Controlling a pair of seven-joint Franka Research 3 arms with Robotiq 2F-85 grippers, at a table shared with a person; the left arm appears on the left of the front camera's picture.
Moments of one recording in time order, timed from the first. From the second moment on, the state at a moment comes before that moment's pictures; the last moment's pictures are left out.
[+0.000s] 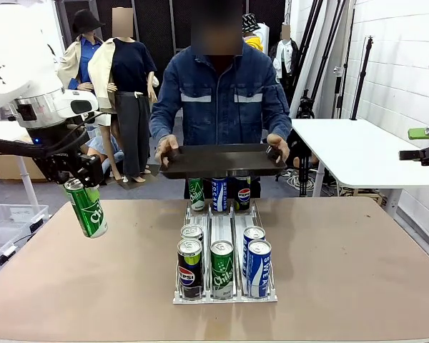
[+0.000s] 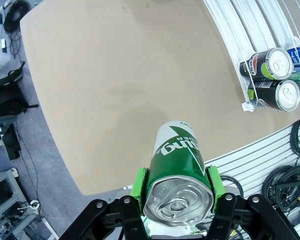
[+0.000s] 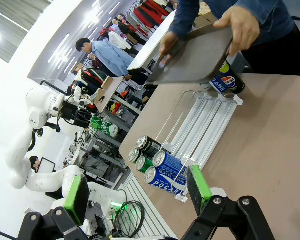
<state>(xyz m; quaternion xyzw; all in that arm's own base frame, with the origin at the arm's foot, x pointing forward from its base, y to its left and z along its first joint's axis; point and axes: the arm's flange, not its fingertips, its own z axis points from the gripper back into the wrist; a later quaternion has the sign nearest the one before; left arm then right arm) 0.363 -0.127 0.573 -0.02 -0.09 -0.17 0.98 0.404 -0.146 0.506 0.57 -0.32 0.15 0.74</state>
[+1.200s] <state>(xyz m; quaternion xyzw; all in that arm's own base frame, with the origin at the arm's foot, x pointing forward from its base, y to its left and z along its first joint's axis) 0.370 -0.130 0.574 -0.03 -0.07 -0.16 0.98 0.404 -0.146 0.506 0.57 -0.32 0.15 0.74</state>
